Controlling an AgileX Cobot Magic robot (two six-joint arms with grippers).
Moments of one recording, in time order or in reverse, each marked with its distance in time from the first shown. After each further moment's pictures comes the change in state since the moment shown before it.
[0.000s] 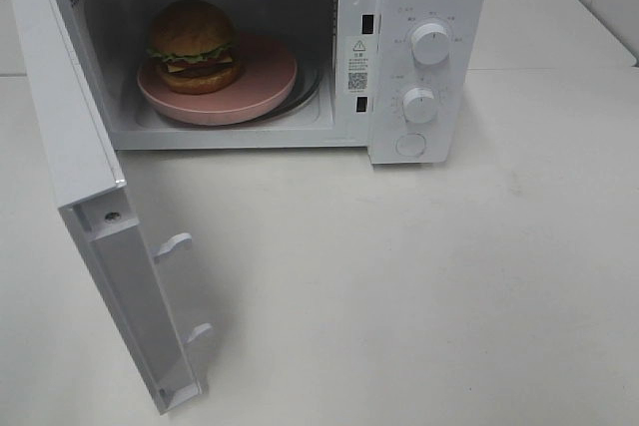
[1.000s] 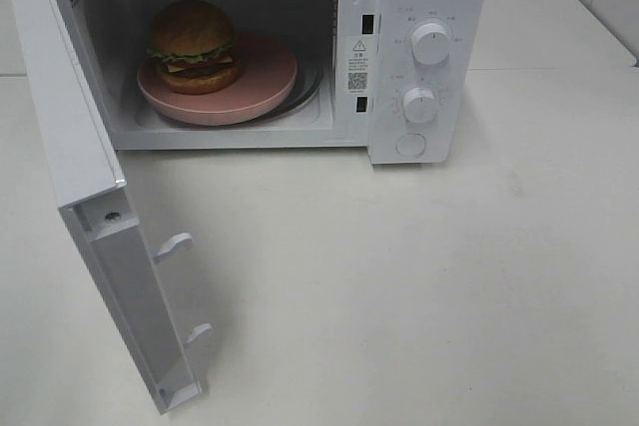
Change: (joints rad) left arm 0.000 0.000 0.000 0.000 0.000 0.000; right arm -0.185 -0.204 0.000 0.003 0.002 0.000
